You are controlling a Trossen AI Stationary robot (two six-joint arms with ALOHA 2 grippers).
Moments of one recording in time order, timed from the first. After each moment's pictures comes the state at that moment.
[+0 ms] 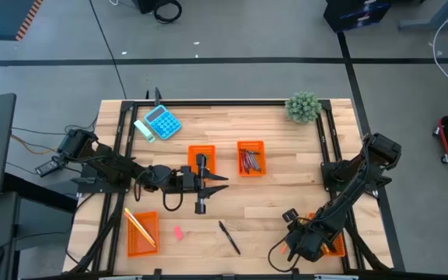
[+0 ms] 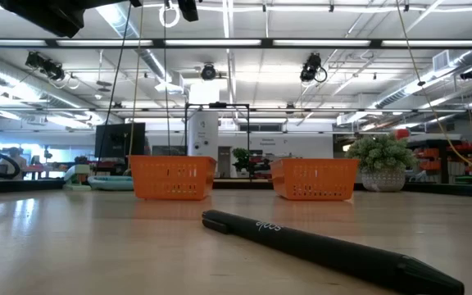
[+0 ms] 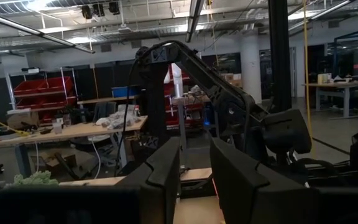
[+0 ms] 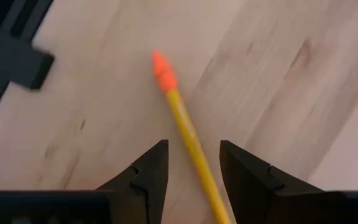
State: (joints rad) left arm -0.31 1.58 0.69 1.17 -0.31 0.17; right arm 0.91 1.65 0.88 -0.49 0.13 0.41
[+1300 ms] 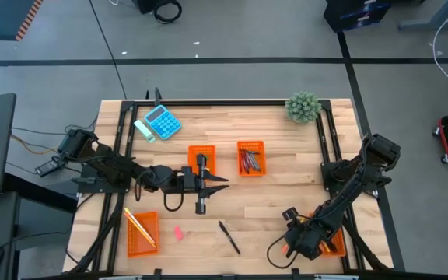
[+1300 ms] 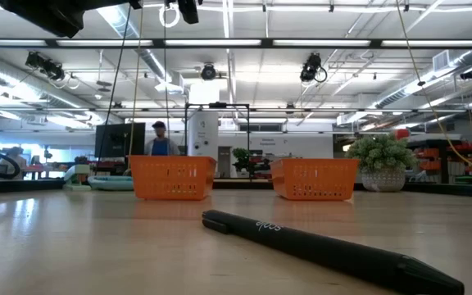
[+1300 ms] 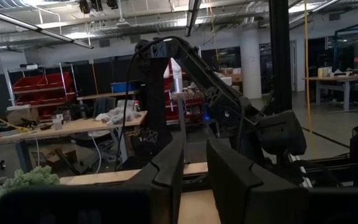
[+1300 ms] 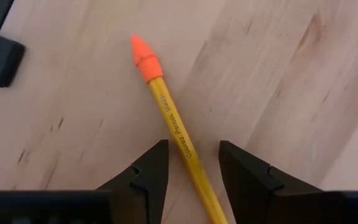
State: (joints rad) left arm -0.31 1.58 0.69 1.15 -0.31 0.17; right arm 0.90 1.68 0.80 -0.39 0.13 0.43
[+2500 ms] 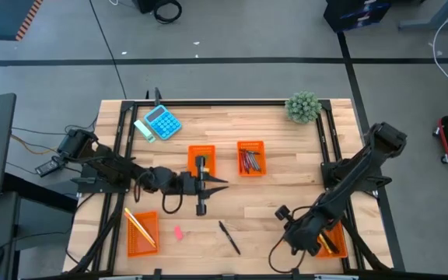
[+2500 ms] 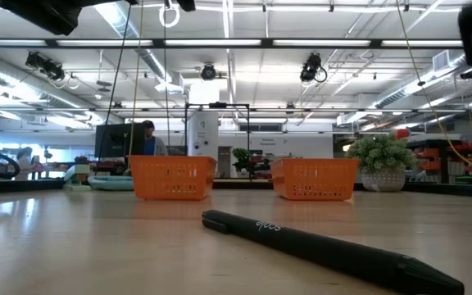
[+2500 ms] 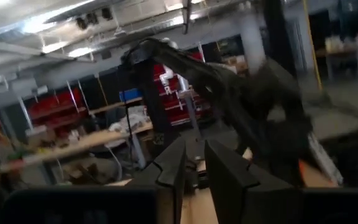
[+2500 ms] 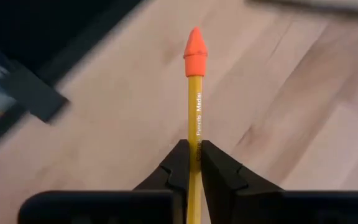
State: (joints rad) left arm -0.33 1.58 0.69 1.14 -0.32 0.33; right arm 0.82 1.50 0.81 -0.34 0.11 0.09
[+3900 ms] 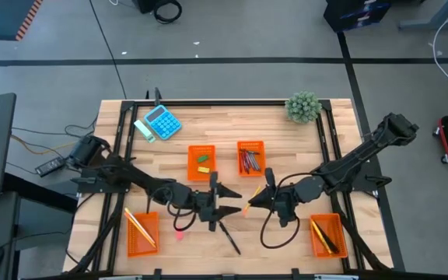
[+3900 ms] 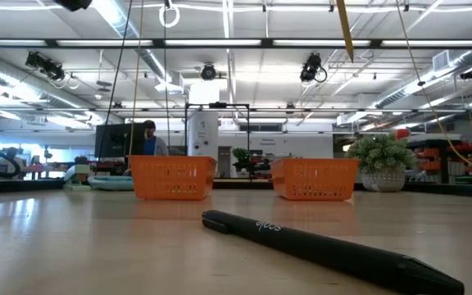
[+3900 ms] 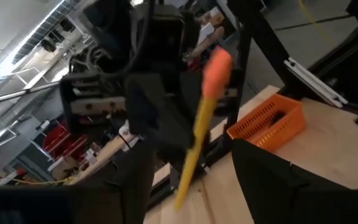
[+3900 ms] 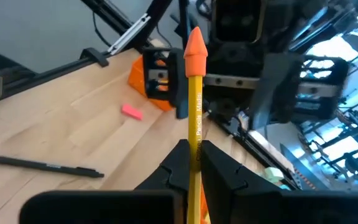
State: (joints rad) left arm -0.41 1.72 0.91 0.91 -0.37 0.70; right arm 0.53 1.27 0.80 0.16 0.36 -0.55
